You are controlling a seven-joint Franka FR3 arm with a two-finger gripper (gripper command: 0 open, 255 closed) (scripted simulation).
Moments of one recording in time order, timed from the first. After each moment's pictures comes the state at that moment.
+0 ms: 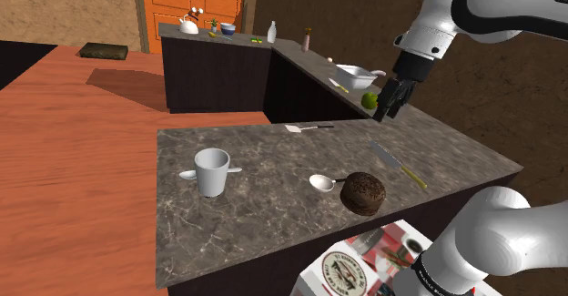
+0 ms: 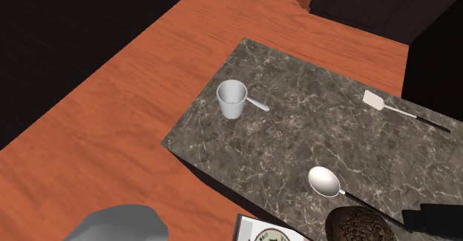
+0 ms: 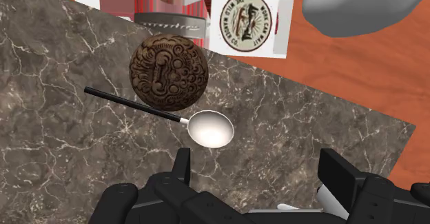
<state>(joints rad) -0.01 -0.81 0.02 -2.36 0.12 1.56 -0.04</state>
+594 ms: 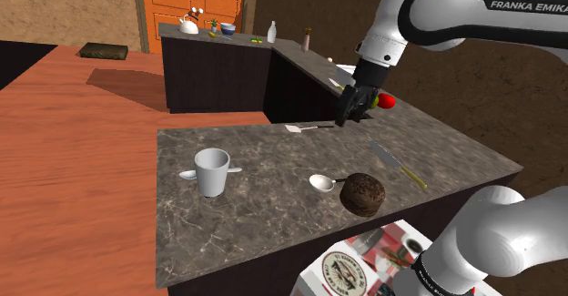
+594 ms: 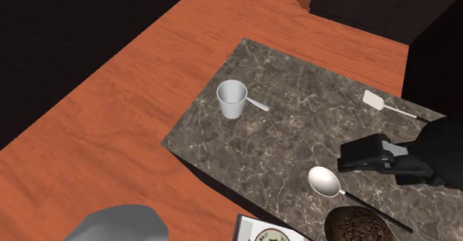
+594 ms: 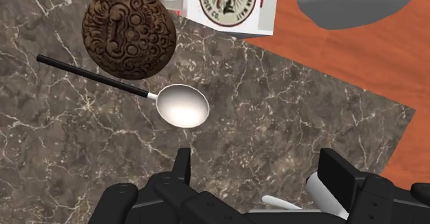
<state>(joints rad) 0.02 -0.62 0.12 -2.32 0.18 1.72 0.04</state>
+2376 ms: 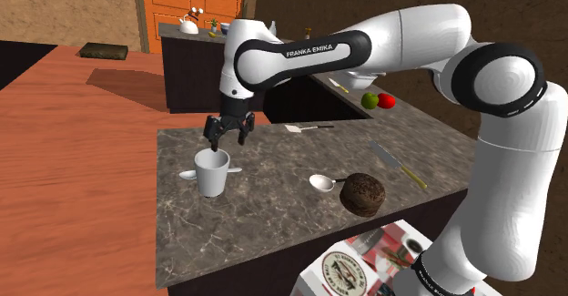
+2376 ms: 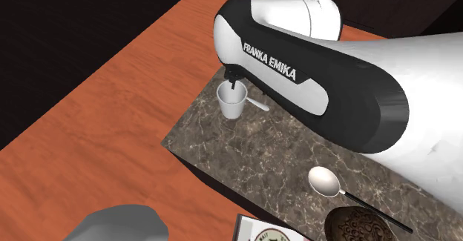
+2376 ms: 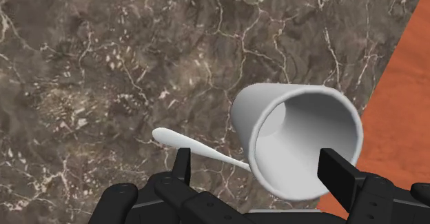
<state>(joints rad) 0.16 0.36 0.34 -1.65 -0.01 2.00 0.40</state>
